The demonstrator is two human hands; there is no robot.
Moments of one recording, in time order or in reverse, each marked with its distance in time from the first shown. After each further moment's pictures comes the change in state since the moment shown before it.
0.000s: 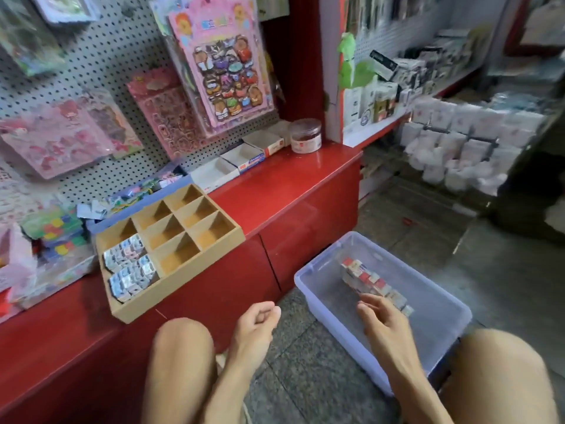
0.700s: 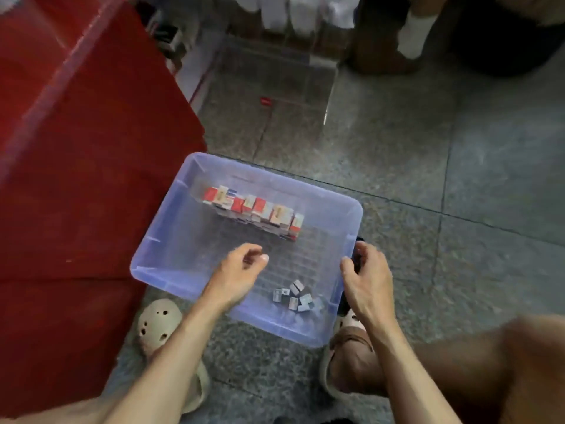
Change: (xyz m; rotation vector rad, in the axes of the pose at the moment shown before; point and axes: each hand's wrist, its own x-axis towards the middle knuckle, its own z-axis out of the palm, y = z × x) left_hand 0.179 -0.071 0.246 0.651 -0.755 0.098; right_hand 0.115 0.192 -0.090 -0.319 0.526 0.434
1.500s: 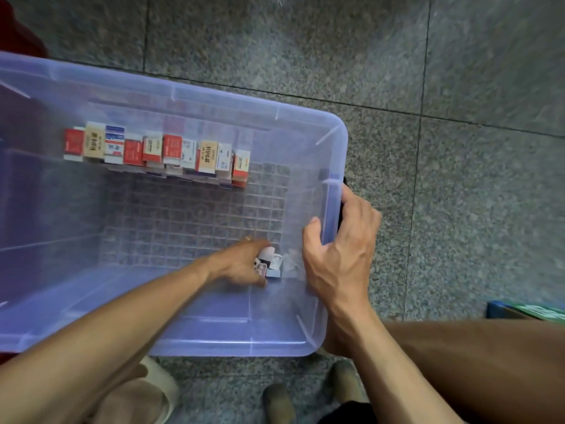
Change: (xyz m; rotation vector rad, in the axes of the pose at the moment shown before) left_hand 0.130 -0.103 0.140 0.659 -0.879 0.218; right_hand 0.021 0.040 0.066 -0.111 0.351 -0.102
